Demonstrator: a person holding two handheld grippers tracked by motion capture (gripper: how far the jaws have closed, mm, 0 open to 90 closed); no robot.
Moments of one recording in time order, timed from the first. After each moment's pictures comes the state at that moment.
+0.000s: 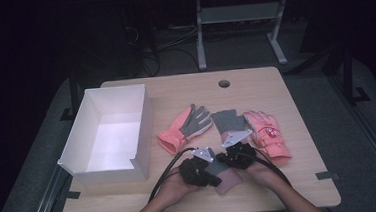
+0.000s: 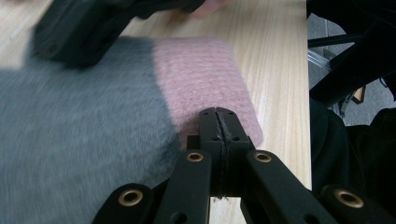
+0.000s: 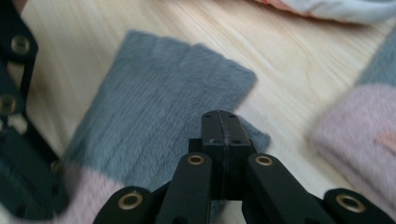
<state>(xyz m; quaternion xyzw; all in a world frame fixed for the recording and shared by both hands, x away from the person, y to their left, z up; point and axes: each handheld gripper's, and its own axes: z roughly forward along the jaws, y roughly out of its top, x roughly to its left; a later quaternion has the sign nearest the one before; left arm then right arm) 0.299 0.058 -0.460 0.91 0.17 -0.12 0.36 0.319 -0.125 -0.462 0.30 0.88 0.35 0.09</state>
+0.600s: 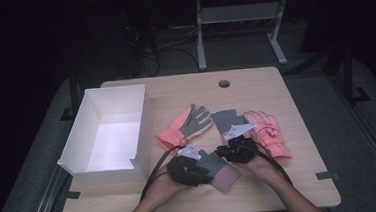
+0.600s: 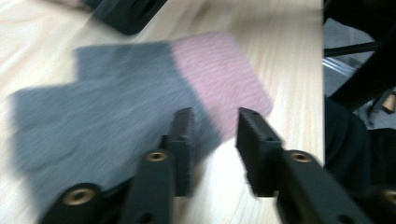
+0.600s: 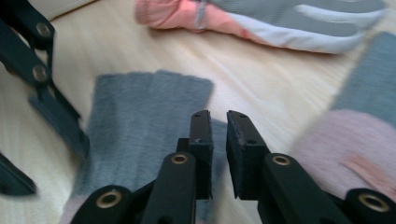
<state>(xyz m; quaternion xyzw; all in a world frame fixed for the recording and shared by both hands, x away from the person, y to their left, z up) 0.296 0.100 -0.445 0.90 0.20 -0.05 0.38 0.327 -0.134 -0.444 0.33 0.86 0.38 0.08</state>
